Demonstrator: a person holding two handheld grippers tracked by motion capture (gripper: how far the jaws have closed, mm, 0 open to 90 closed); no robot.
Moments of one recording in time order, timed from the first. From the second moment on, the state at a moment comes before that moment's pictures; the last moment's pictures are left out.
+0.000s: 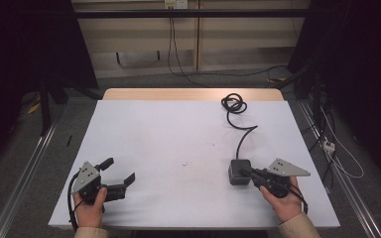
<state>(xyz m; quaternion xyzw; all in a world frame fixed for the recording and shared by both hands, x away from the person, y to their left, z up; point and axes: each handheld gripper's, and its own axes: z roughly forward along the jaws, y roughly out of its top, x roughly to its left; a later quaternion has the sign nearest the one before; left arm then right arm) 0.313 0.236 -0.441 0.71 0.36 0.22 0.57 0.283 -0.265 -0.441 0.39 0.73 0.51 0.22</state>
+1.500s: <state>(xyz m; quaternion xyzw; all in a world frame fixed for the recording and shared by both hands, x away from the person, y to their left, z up) 0.313 0.235 -0.442 0.71 0.36 0.22 0.57 0.283 -0.265 -0.441 0.39 0.73 0.51 0.22</state>
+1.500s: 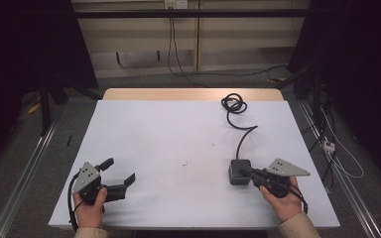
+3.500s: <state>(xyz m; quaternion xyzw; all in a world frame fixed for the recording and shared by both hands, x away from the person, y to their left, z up) 0.314 0.236 -0.442 0.71 0.36 0.22 0.57 0.283 -0.265 -0.441 0.39 0.74 0.51 0.22</state>
